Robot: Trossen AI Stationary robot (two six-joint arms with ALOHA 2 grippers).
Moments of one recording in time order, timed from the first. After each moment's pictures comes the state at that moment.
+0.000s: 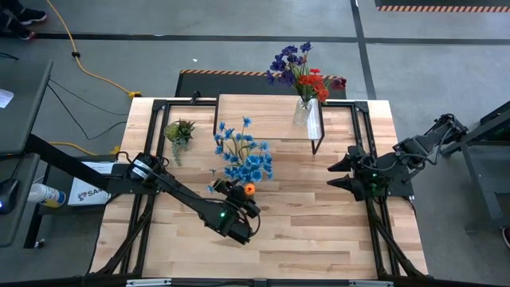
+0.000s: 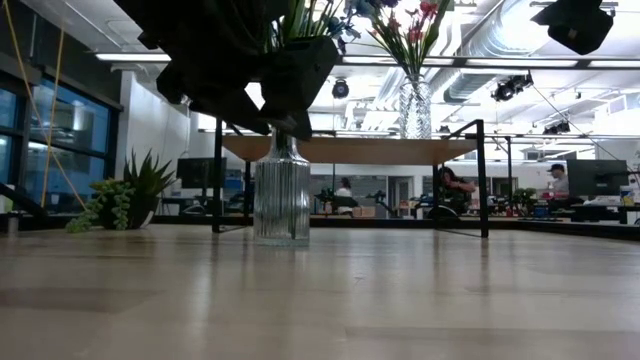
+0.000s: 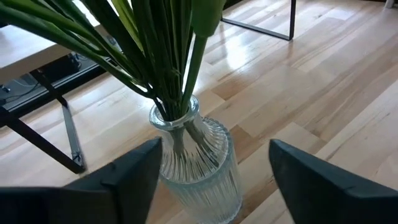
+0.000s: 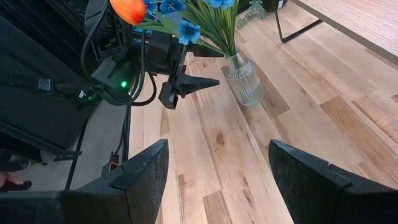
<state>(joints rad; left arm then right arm) -0.50 2.02 1.41 -0.87 -1.17 -1.29 0.53 0.62 0.75 -0.62 0.42 0.79</state>
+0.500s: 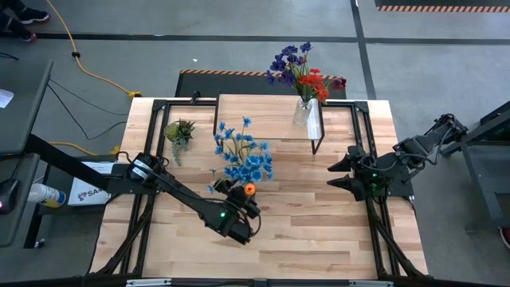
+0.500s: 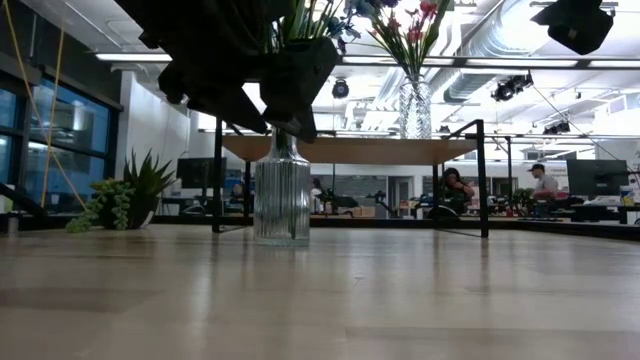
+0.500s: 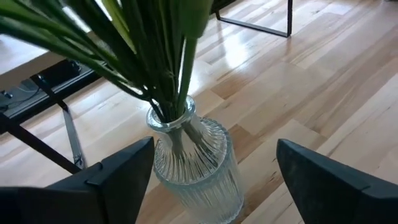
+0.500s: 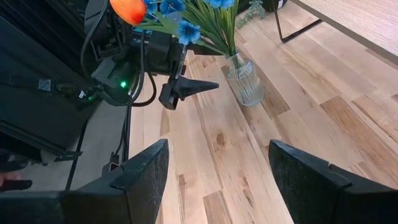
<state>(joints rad) -0.50 2.02 1.41 -0.87 -1.17 -1.25 0.53 0.62 0.75 -0.62 0.42 0.79</state>
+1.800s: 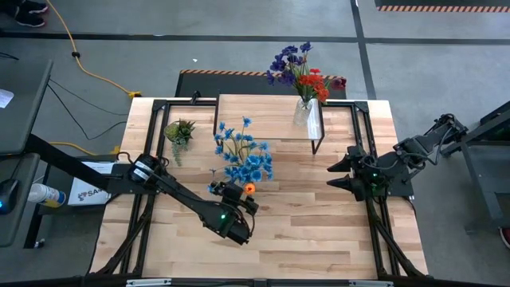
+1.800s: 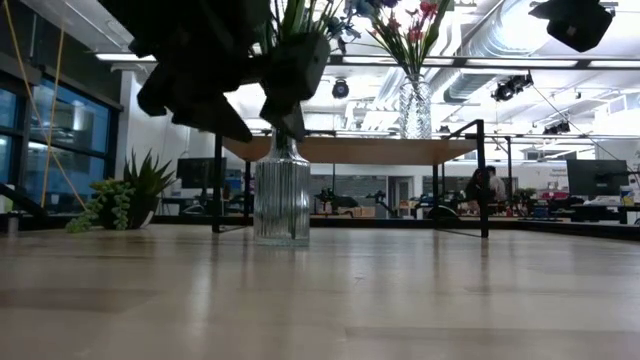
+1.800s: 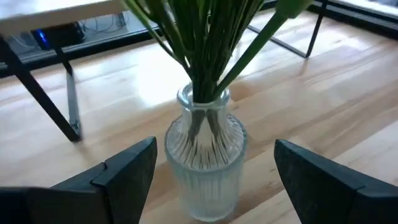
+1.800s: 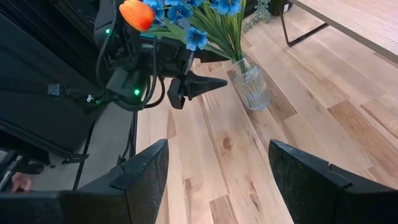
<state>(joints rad) -0.50 2.04 1.42 -0.99 -1.17 -1.61 0.53 0.62 0.75 -0.59 0.41 0.78</state>
